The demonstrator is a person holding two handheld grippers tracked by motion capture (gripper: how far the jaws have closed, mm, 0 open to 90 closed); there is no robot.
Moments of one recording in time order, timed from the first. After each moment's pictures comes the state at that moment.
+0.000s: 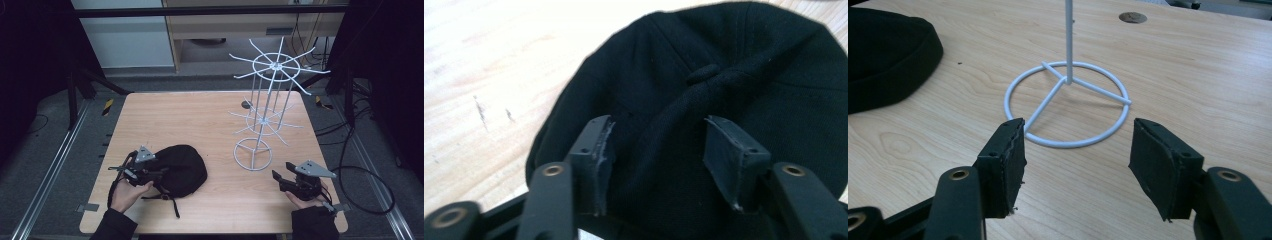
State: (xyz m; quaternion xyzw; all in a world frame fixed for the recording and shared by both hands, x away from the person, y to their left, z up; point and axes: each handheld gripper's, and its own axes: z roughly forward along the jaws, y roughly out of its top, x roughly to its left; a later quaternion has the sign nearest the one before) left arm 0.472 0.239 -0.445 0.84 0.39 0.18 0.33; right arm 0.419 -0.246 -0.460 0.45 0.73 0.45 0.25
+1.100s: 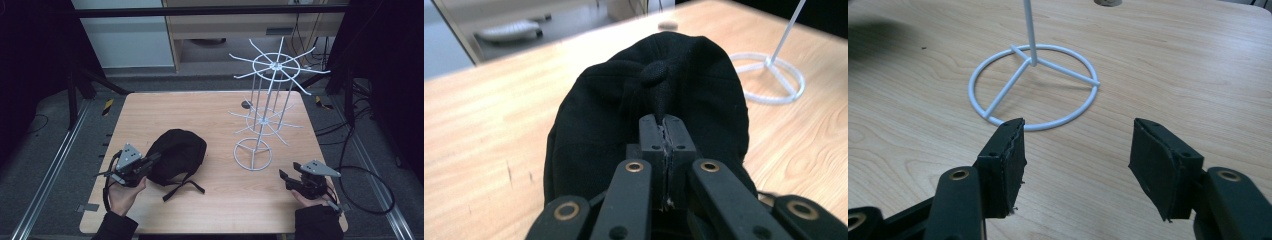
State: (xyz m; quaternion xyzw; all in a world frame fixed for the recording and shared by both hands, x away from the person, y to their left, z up) left arm 0.437 0.243 -0.396 0.76 0.38 0.25 0.47; right arm 0.425 -0.265 -0.470 0.47 0.73 0.42 0.27
